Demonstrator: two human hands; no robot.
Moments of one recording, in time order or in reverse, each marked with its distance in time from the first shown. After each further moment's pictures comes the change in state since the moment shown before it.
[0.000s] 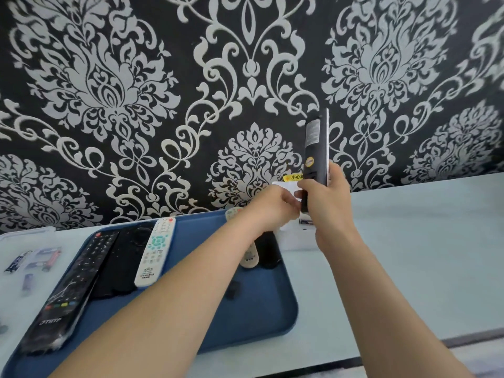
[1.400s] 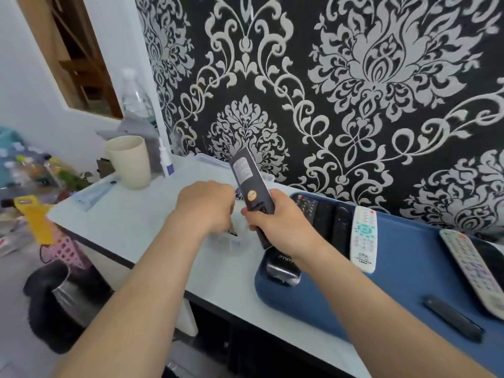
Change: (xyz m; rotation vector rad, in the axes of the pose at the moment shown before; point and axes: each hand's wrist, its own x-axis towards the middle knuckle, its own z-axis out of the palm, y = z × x) left_hand -0.239 -0.242 -0.237 0.839 0.333 -0.621; right_hand -0.195 0.057 0.303 -0.373 -1.022 0.075
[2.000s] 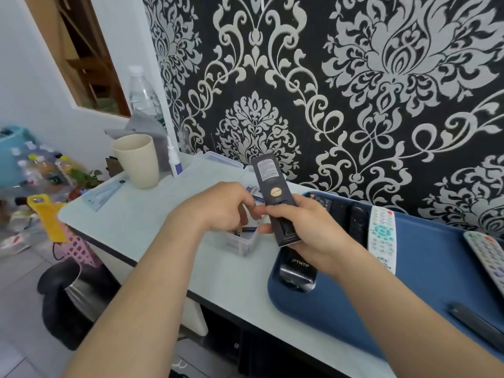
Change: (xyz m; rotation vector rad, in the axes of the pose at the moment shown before) left_hand 0.018 -0.016 0.009 -0.455 -0.169 0.162; right_hand 0.003 0.003 -0.013 0.457 -0.114 0.182
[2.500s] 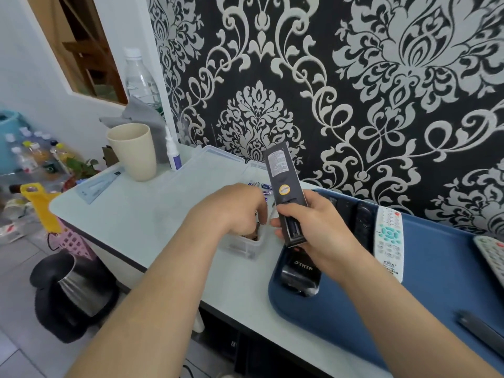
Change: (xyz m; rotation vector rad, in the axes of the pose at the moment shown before) left_hand 0.016 0.013 0.016 0.222 0.019 0.049; right_hand 0.007 0.008 -0.006 -0.020 0.138 -0.025
